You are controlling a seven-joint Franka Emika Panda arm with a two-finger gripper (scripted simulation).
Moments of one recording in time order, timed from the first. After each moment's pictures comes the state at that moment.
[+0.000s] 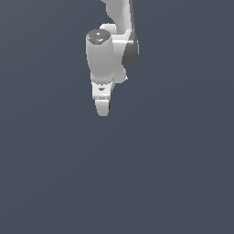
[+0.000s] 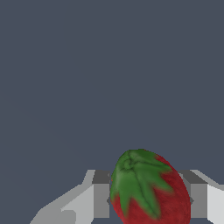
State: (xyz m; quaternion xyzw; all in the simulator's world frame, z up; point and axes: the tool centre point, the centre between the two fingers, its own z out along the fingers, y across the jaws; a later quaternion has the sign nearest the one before) arm -0.087 -0.053 0.202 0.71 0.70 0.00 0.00
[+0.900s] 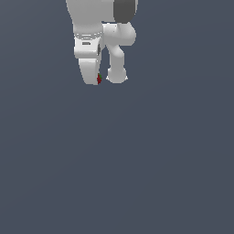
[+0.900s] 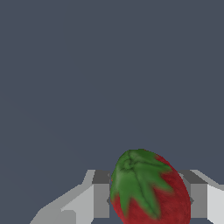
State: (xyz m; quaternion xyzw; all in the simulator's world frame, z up) arm -0.114 -0.083 0.332 0.71 0.70 0.00 0.00
